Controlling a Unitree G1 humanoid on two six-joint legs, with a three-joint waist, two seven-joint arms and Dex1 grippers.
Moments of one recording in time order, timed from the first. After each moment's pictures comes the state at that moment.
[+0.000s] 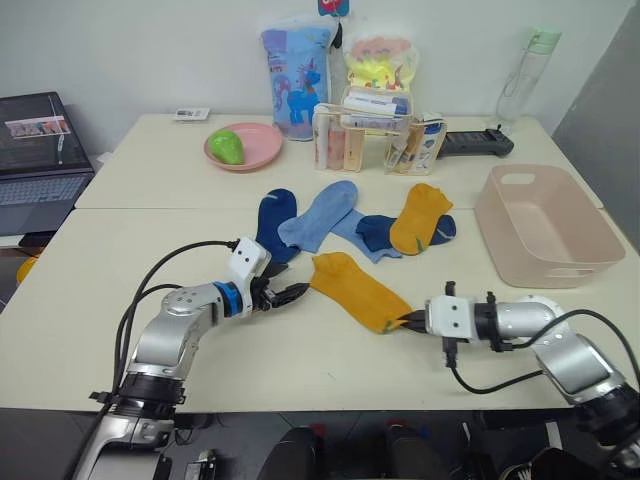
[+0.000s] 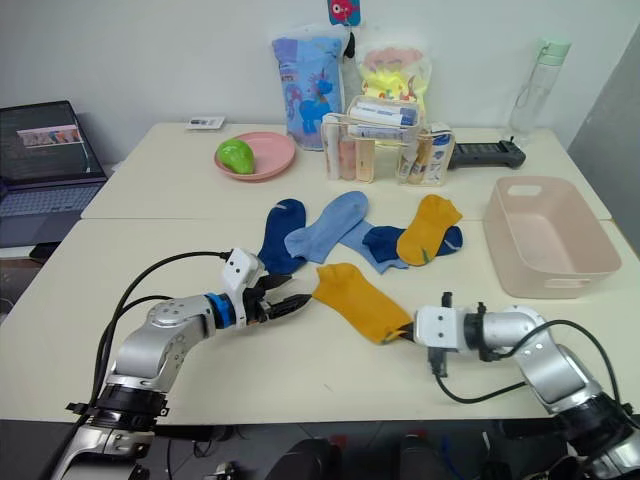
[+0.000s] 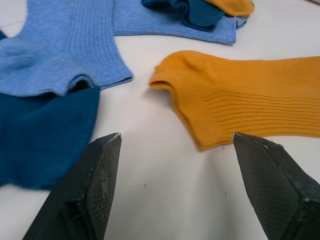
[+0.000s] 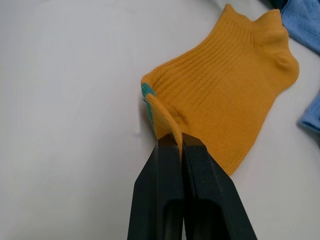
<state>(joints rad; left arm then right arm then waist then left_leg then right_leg) -0.38 0.49 -0.07 0.12 -0.29 0.45 -0.83 -0.21 -0.81 0.26 -0.15 0.03 -0.06 1.04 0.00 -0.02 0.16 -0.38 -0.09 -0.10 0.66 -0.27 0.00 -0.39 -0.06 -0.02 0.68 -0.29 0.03</state>
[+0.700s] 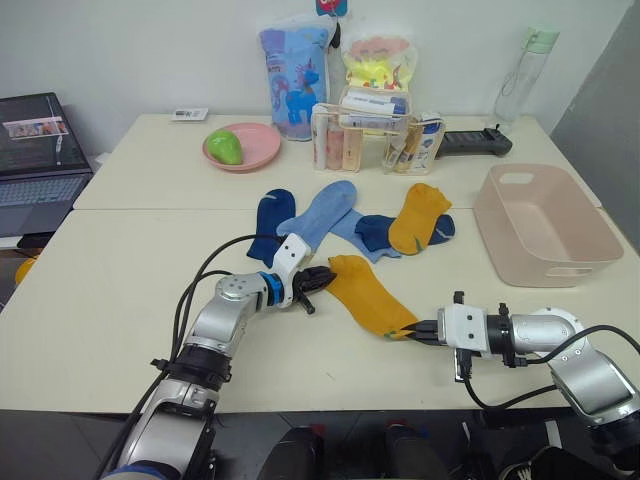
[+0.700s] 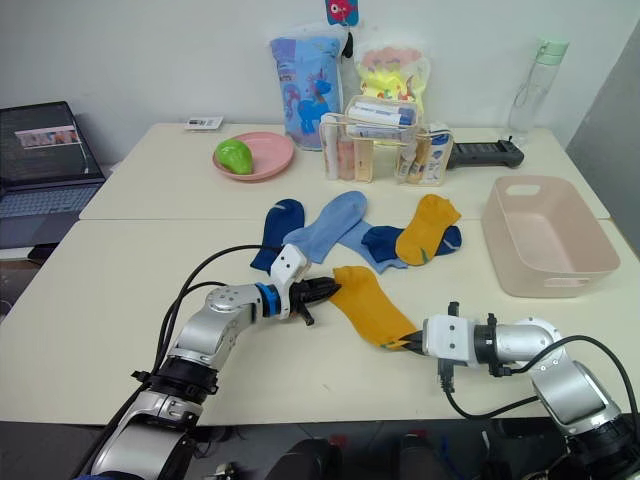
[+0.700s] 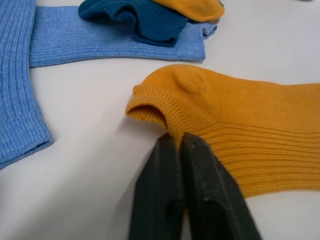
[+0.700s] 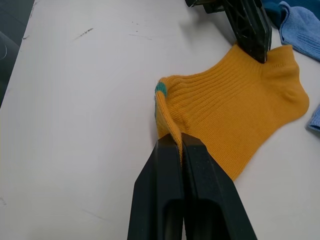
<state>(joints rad) -0.52 0.35 -0.16 0.33 -0.18 0.32 -0.84 -0.12 -0.79 0.21 -0.29 0.10 0.05 1.04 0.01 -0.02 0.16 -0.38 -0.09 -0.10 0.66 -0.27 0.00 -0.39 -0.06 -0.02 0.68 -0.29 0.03</state>
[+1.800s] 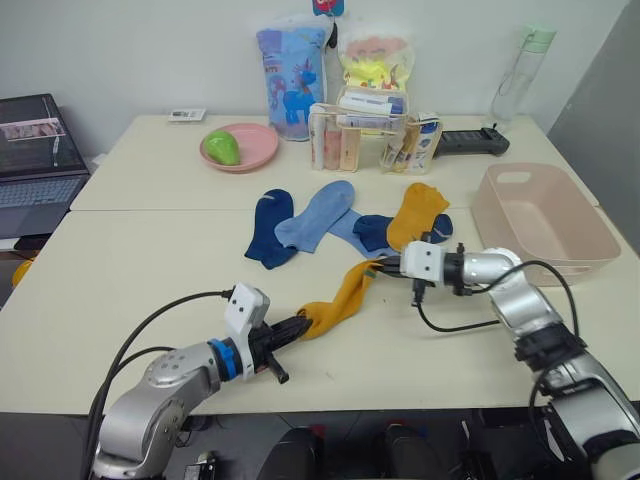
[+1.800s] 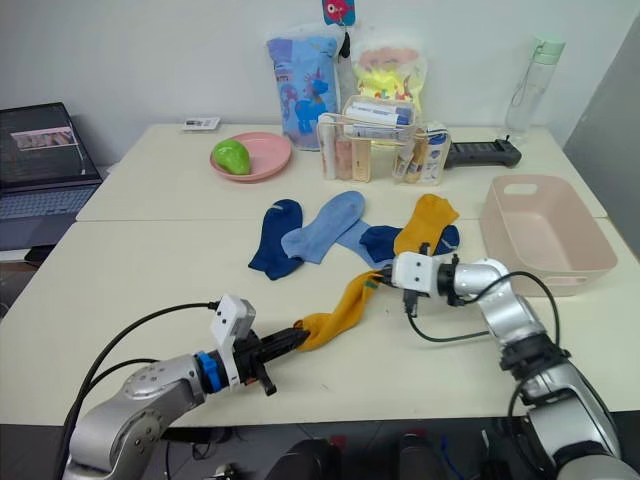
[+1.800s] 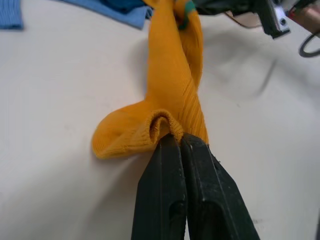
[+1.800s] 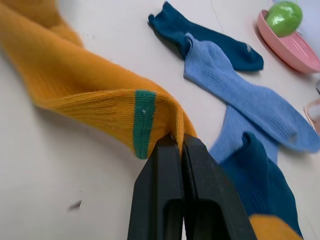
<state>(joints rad) 0.09 0.46 0.05 -0.51 -0.51 0.75 -0.71 -0.65 -0.48 0.30 0.40 -0.06 -0.28 1.00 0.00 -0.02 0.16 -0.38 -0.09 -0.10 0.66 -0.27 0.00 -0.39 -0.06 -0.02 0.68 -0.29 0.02</state>
